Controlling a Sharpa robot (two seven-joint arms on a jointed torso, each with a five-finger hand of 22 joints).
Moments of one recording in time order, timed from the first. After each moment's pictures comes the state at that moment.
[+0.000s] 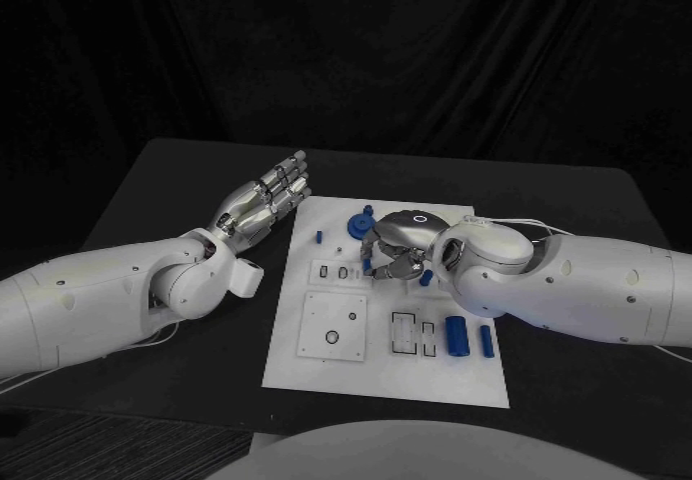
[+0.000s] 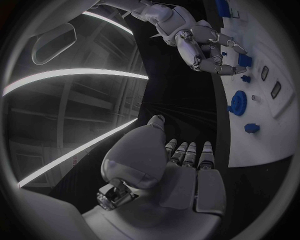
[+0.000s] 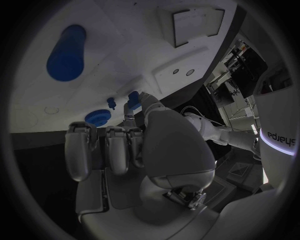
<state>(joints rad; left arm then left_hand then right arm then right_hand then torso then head) 1.19 -0.88 -0.22 1.49 -0.13 -0.06 0.63 1.40 0.28 -0.18 0.24 0.53 0.07 -0.04 0.01 0.01 0.00 0.07 0.01 0.00 0.00 0.06 0.00 0.00 0.14 0.00 0.13 0.00 0.00 1.26 -0.68 -0.25 1.59 -1.55 -0.28 -0.19 1.38 -0.03 0.14 0.16 0.36 0.92 0.09 0.34 0.32 1.47 0.00 1.57 1.31 1.47 -0.06 1.57 1.31 0.02 1.47 0.04 1.48 1.31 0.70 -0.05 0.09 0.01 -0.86</state>
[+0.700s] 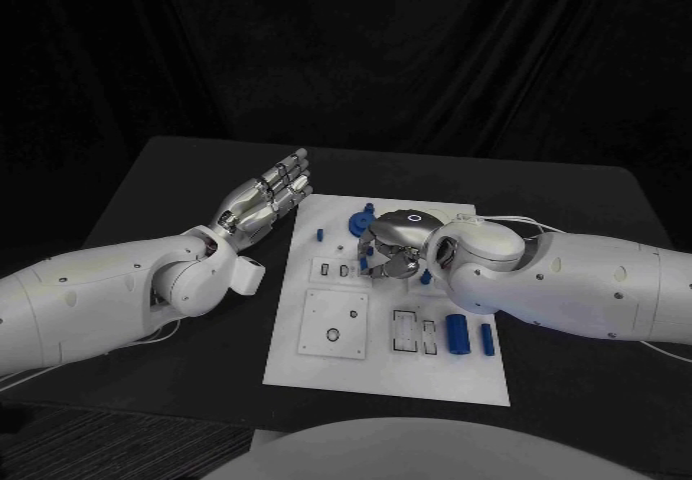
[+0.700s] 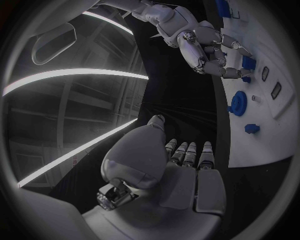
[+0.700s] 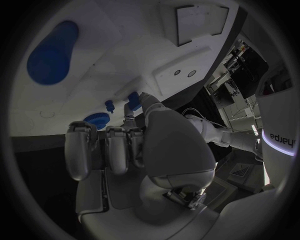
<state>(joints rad) 1.19 -0.88 -0.22 1.48 -0.13 -0.05 0.63 1.40 0.28 -0.18 0.24 0.53 0.07 -0.04 0.01 0.01 0.00 0.07 0.01 0.00 0.00 0.06 0.00 0.00 0.14 0.00 0.13 0.00 0.00 1.25 -0.65 -0.24 1.56 -1.55 -0.26 -0.20 1.37 -0.04 0.14 0.15 0.34 0.90 0.10 0.31 0.33 1.47 0.00 1.57 1.31 1.46 -0.06 1.57 1.31 0.02 1.47 0.06 1.47 1.31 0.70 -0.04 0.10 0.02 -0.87</state>
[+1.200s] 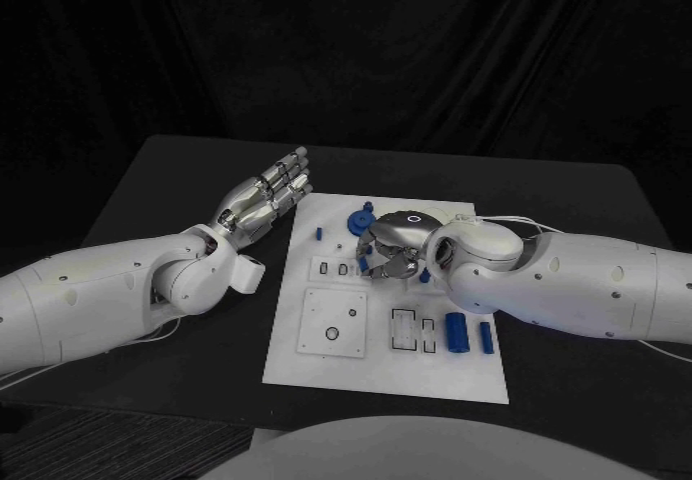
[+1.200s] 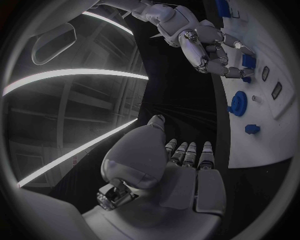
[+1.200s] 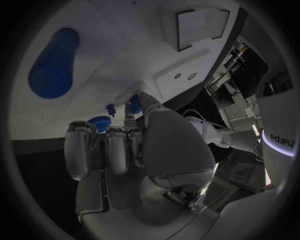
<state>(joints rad) 1.19 -0.87 -0.22 1.48 -0.13 -0.05 0.63 1.40 0.28 -0.18 0.24 0.53 0.07 -0.04 0.01 0.01 0.00 0.07 0.01 0.00 0.00 0.06 0.00 0.00 0.14 0.00 0.13 0.00 0.00 1.25 -0.65 -0.24 1.55 -1.55 -0.25 -0.20 1.36 -0.06 0.13 0.15 0.28 0.86 0.10 0.28 0.32 1.47 0.00 1.57 1.31 1.46 -0.06 1.57 1.31 0.02 1.47 0.06 1.47 1.31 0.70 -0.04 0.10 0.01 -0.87</state>
